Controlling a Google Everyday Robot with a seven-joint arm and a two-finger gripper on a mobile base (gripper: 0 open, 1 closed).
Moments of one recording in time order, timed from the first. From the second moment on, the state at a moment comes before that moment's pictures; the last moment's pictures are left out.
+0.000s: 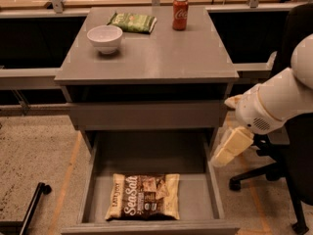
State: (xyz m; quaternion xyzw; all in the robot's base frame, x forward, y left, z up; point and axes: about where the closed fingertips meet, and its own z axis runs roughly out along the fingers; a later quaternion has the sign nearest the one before) arm 0.464 -0.165 0.821 -0.54 0.80 0.11 0.23
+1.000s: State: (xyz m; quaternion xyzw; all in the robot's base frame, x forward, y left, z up) arm 0.471 -0.125 0.776 -0.53 0.80 0.16 0.22
